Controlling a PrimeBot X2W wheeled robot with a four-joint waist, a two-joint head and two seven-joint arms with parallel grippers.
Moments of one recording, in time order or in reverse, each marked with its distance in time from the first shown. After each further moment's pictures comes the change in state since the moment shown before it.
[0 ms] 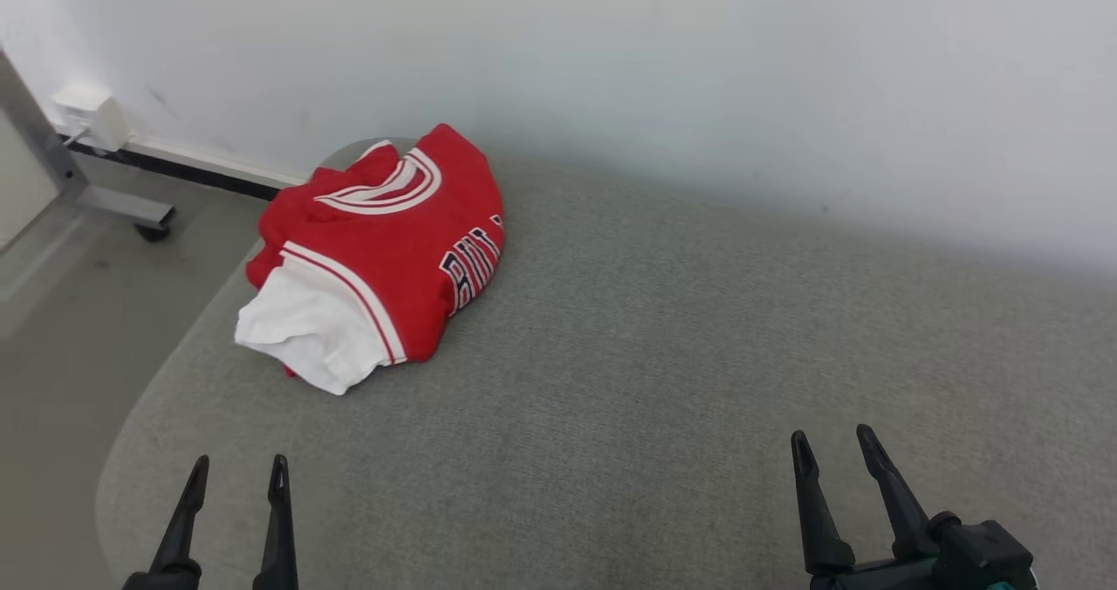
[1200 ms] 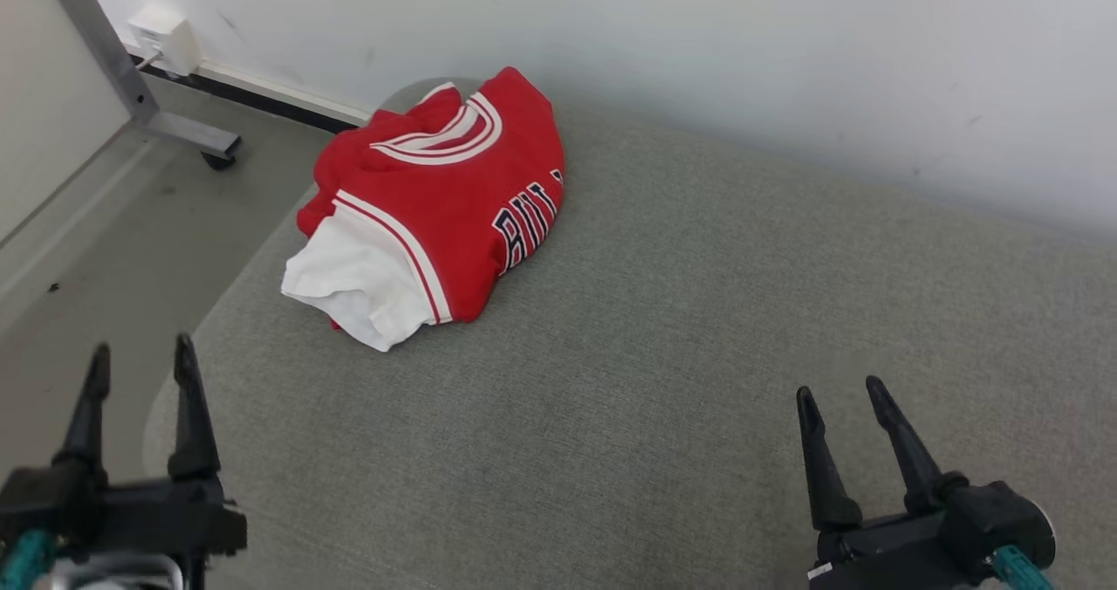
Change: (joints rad) left arm -0.184 0.017 0.098 0.062 -0.077 -0.002 0.000; right arm -0.056 -0.015 -0.003 -0.019 -0.056 0.000 0.000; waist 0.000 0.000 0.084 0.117
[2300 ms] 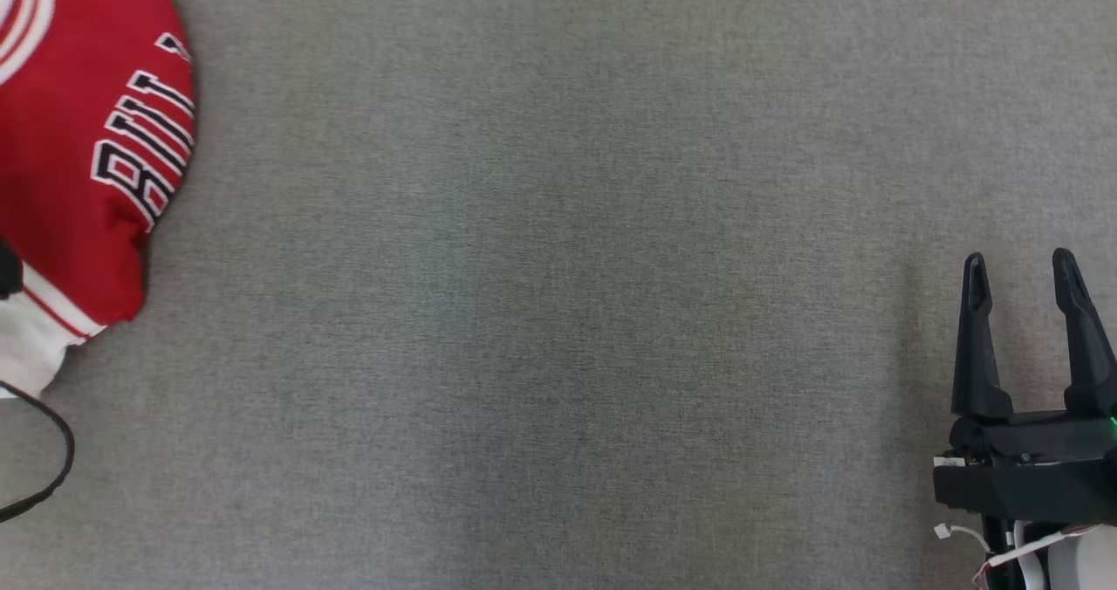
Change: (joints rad) left arm -0.707 0.392 -0.166 0.578 -0.255 -0.008 0.192; right arm -0.105 -0.053 -0.212 -0.185 -0.045 0.000 0.000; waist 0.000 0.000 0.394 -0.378
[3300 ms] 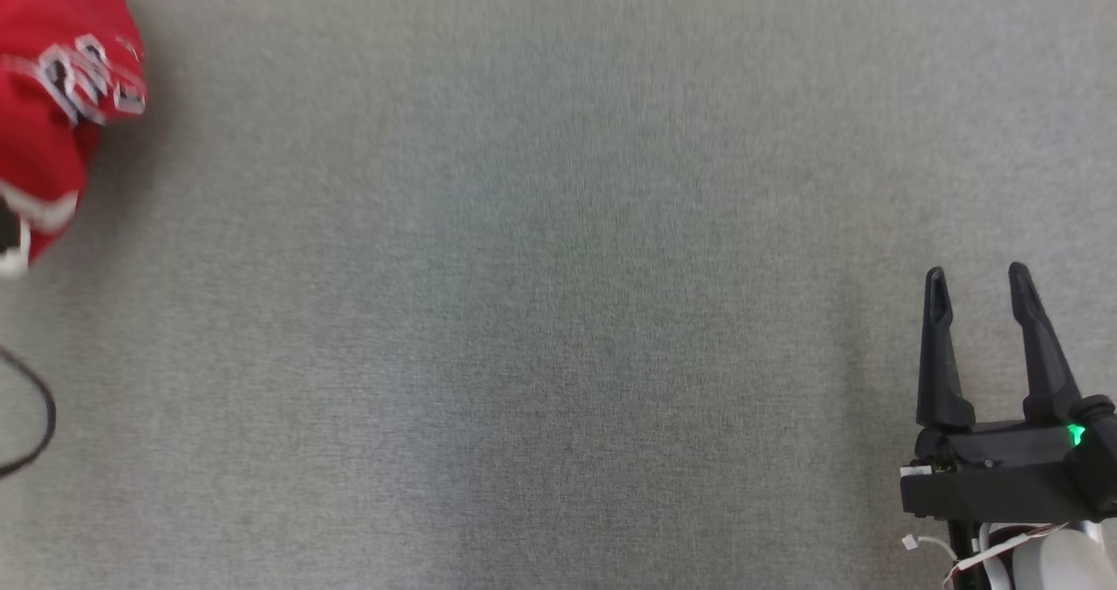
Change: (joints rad) left arm -0.134 0.055 -0.225 0.110 -0.057 0.057 -0.093; right arm -0.008 0.029 0.033 0.050 0.014 0.000 0.000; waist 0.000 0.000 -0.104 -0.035
